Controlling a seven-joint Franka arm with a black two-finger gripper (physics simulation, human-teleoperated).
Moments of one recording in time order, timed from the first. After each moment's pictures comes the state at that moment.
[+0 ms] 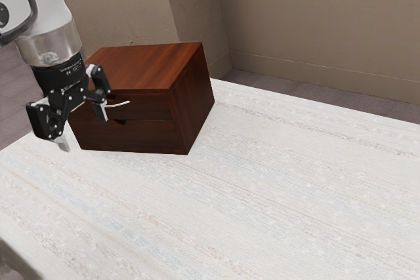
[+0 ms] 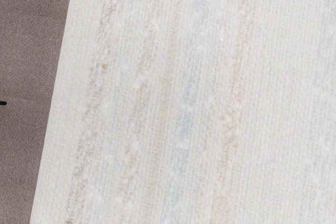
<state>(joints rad) 0.15 -0.27 -0.01 -1.67 0.07 1.40 -1.57</state>
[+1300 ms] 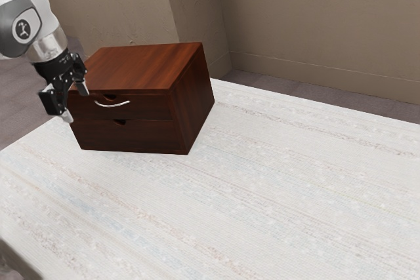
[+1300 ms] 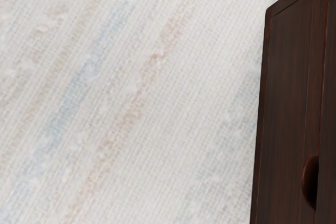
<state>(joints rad) 0.51 0.09 -0.06 -1.48 0.07 1.71 -1.60</state>
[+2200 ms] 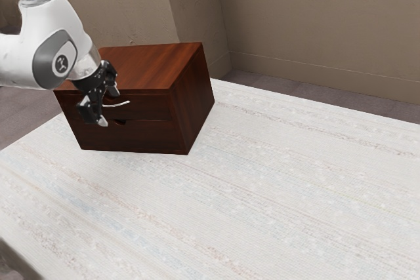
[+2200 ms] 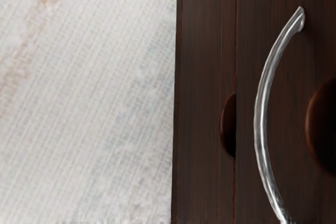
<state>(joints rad) 0.40 0.09 0.00 -1.65 0.09 2.06 -1.63</state>
